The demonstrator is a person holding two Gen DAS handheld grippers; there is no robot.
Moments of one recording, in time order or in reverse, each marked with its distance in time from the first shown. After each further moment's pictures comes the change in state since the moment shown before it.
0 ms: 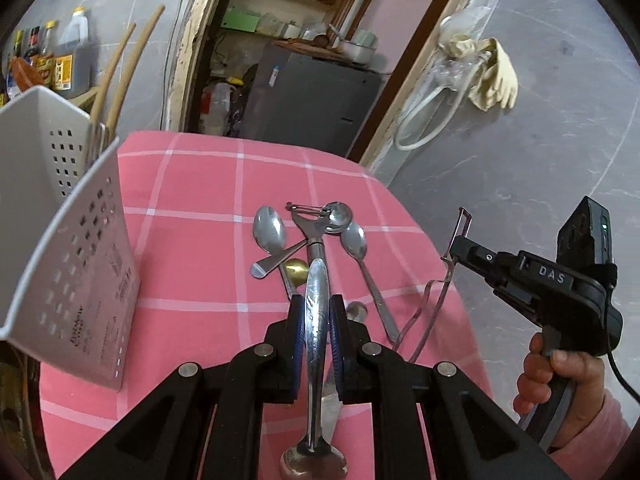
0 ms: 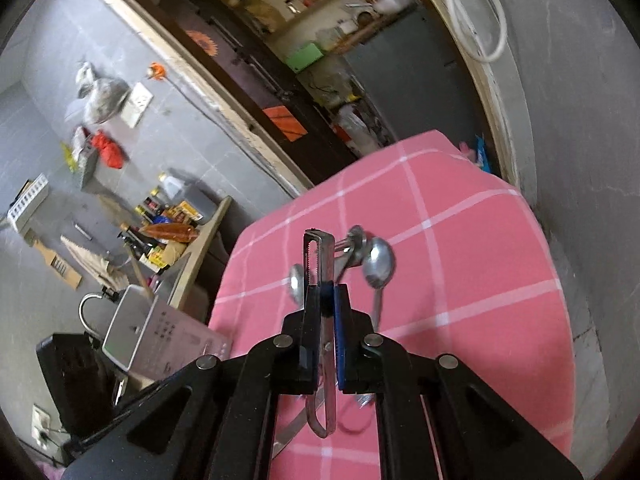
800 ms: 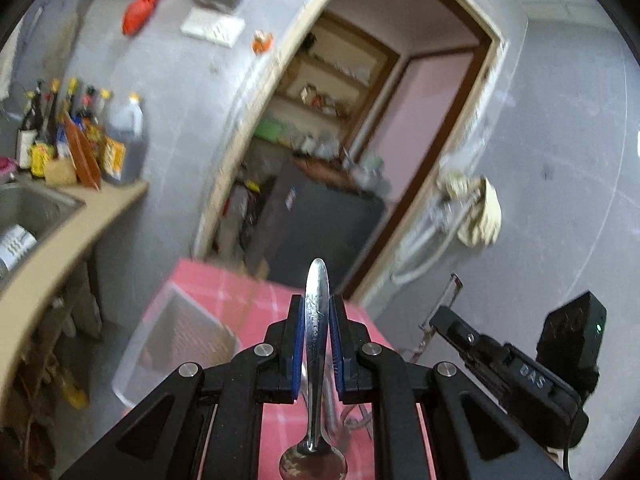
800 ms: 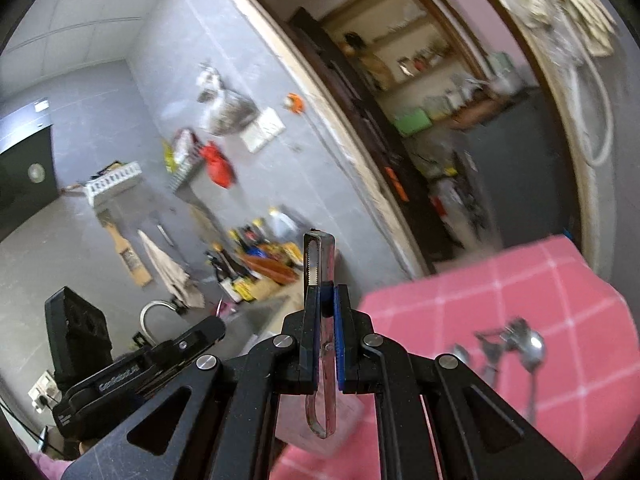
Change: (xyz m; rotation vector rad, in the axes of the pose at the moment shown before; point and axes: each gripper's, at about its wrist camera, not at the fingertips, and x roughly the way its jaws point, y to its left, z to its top) left arm -0.149 0.053 0.067 -0.103 -0.427 -0.007; right arm -0.039 0.170 0.023 -0.241 -0.236 0.271
